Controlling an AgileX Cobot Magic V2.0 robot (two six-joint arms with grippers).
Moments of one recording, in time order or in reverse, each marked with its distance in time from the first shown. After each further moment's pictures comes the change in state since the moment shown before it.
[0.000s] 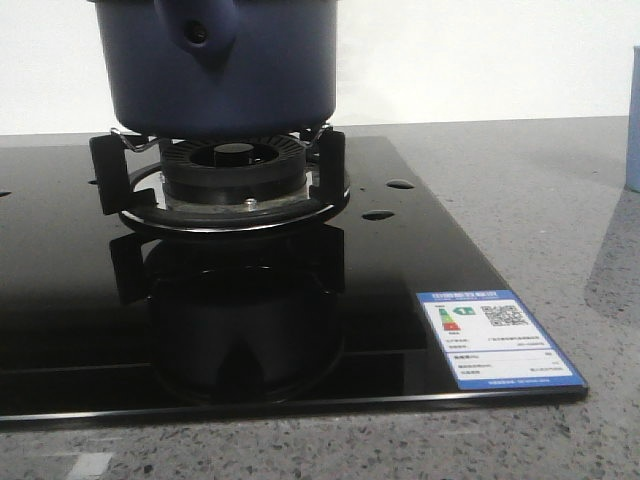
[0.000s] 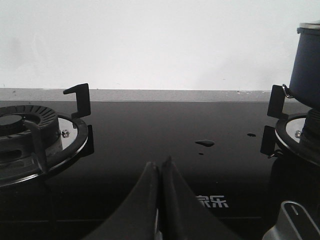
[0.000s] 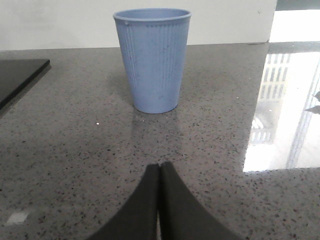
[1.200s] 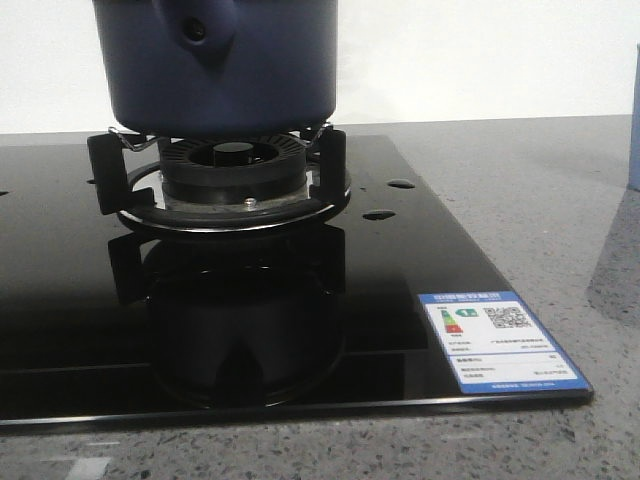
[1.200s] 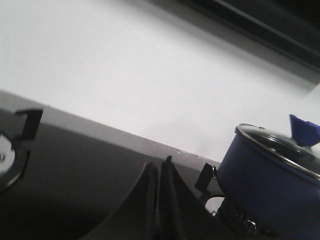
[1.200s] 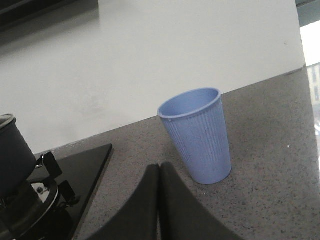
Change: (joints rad) left arm 0.000 0.029 -0.239 -0.413 0.113 0.082; right arm 0.000 0.064 -0.229 0.336 0.030 -0.035
